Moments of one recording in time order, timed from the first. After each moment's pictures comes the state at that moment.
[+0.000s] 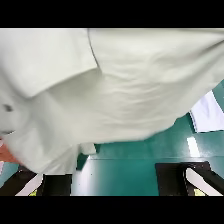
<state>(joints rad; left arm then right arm) 0.02 -0.95 1.87 1.09 -1.23 -1.44 -0.20 -1.03 1.90 -1.26 1.53 1.41</state>
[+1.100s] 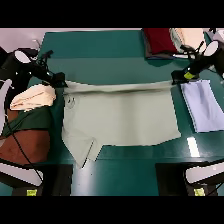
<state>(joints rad) 0.07 -1.65 1.52 1.07 -1.25 -1.34 -0.11 -1.62 1.61 -1.39 1.39 1.40</state>
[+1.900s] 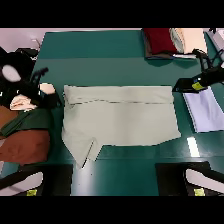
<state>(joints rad) 0.06 -1.19 1.07 1.23 -1.36 -1.43 -0.14 -1.21 1.25 -1.26 1.33 1.42</state>
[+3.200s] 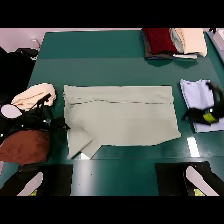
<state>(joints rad) 0.06 -0.87 0.62 0.94 -1.23 -1.39 -0.41 -0.93 0.78 -1.30 1.45 1.40</state>
